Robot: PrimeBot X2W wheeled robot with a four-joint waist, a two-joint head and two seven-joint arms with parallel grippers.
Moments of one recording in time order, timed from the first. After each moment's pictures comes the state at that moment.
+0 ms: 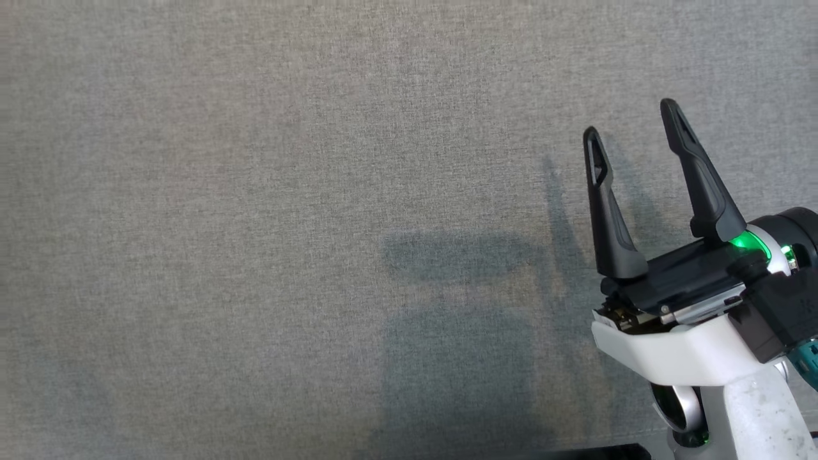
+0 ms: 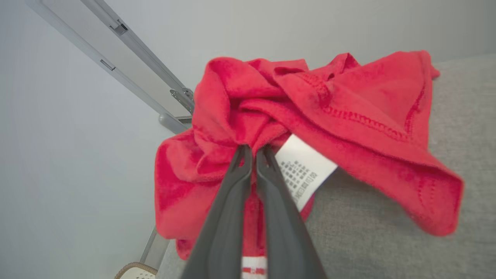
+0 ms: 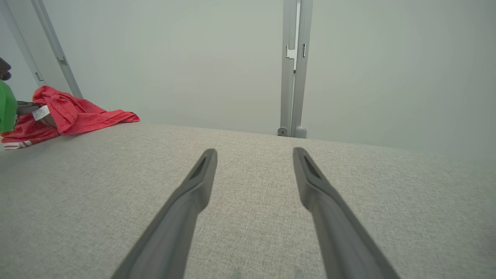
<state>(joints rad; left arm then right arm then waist) -1.14 0.58 -0.12 1.01 -0.18 0.04 -0.10 -0.19 -0.05 0.16 -0.41 0.00 0.13 -0.17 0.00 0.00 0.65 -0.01</state>
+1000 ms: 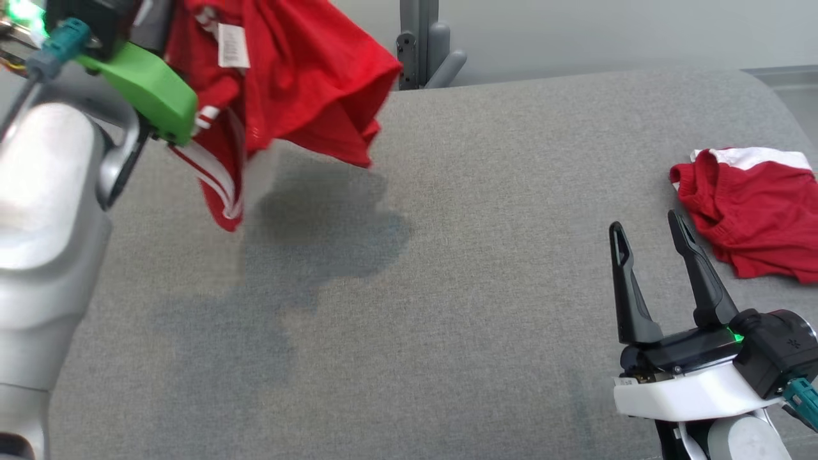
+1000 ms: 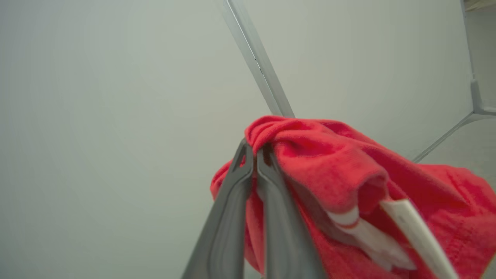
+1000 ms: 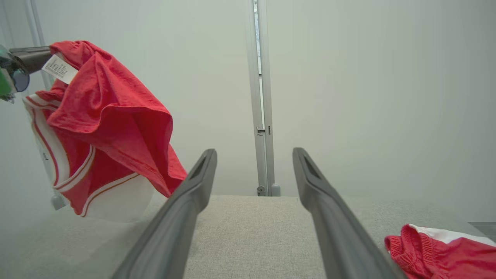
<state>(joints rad) -1.05 0.44 -0.57 0.57 -0.33 -0.13 -0.11 0.02 -0.05 0.08 -0.26 0.14 0.13 -0.22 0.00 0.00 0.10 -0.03</state>
